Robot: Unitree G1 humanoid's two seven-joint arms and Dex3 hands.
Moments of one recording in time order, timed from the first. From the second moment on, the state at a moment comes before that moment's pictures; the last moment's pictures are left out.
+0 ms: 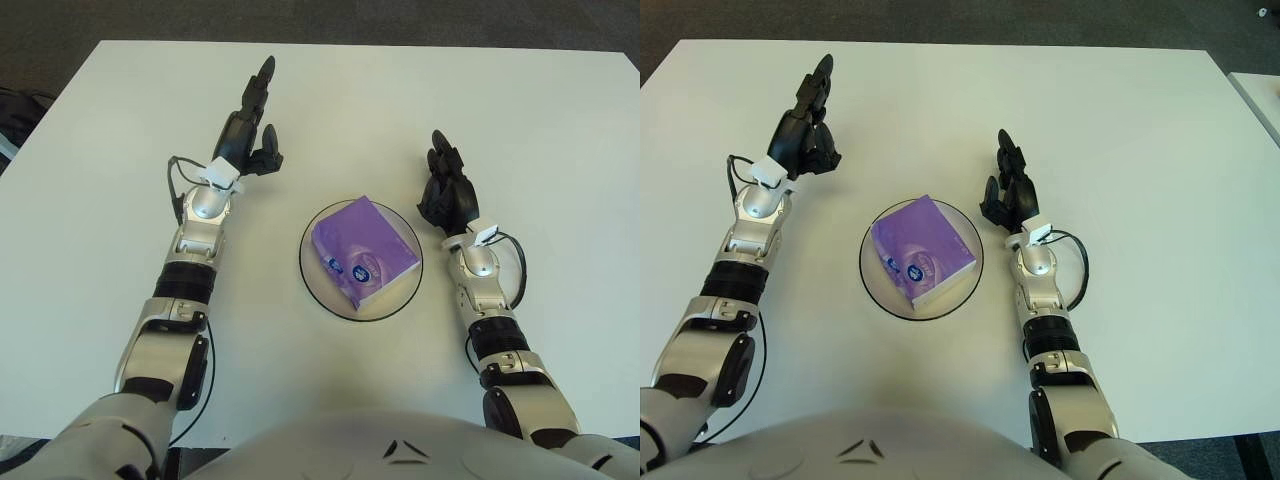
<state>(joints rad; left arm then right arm) -0.49 0.23 0.01 0.38 0.06 -0.46 -0.13 -0.28 -0.07 -0.02 0.49 0.05 -0.46 0.06</state>
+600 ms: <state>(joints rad) -0.39 0.11 0.02 0.35 0.06 -0.31 -0.01 -0.28 -0.07 -0.02 0.49 0.05 -0.46 0.07</state>
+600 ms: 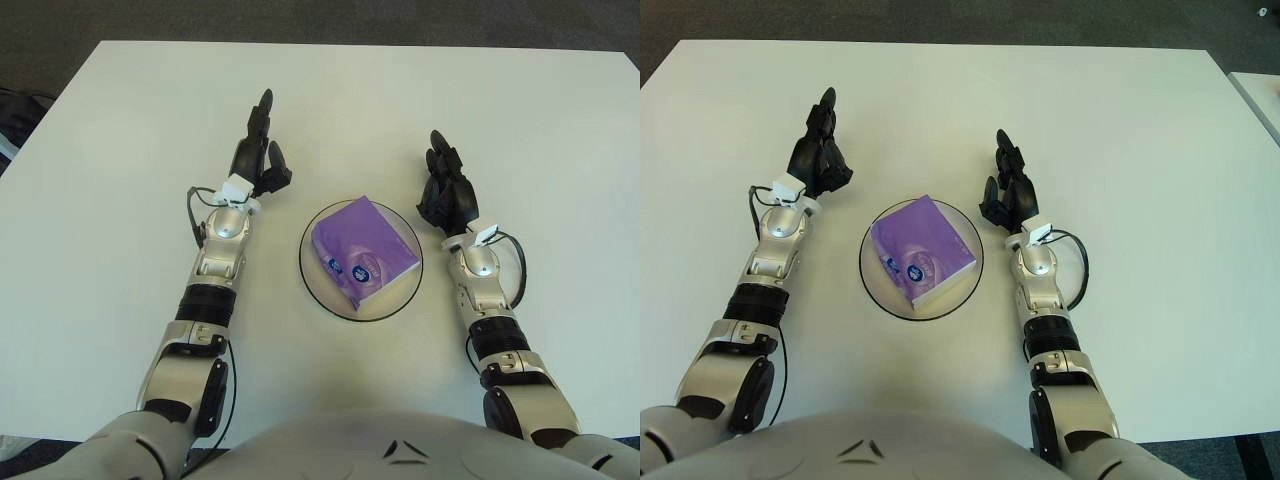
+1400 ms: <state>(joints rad) -0.33 0.09 0.02 0.36 0.10 -0.28 0.05 -0.28 -0.07 -0.01 0.49 0.05 -0.46 0.07</state>
